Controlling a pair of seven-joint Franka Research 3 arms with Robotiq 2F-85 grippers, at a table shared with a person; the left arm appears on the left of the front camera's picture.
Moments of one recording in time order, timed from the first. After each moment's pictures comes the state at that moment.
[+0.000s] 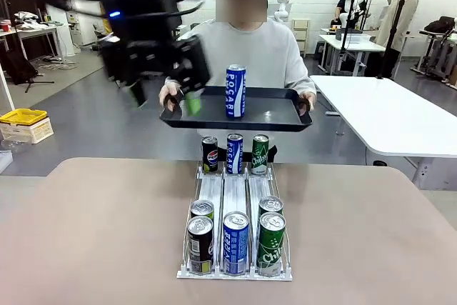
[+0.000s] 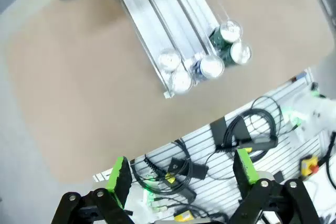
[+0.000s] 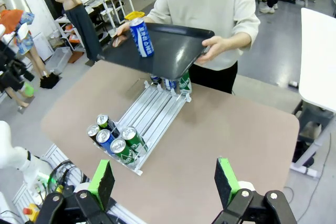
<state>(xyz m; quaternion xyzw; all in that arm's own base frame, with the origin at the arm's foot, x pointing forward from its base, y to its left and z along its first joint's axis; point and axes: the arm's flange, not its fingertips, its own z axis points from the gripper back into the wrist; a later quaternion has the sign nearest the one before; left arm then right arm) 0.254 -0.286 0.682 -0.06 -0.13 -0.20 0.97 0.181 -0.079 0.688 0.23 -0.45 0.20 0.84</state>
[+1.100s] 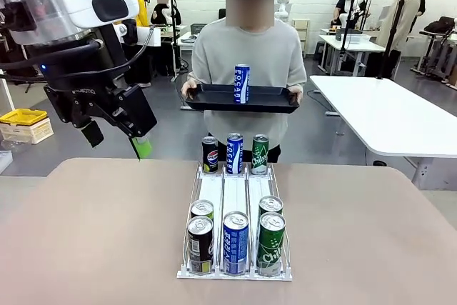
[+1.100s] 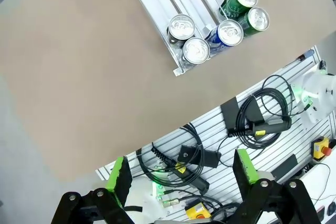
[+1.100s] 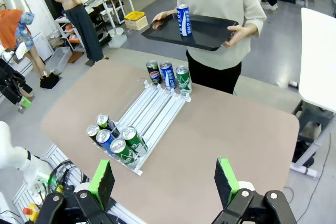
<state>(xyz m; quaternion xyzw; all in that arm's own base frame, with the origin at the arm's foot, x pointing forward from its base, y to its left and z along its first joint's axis) 0.235 -0.232 0.638 -0.07 -0.11 -0.21 0.97 0.181 -0.079 0.688 0.23 -0.45 0.20 0.84</state>
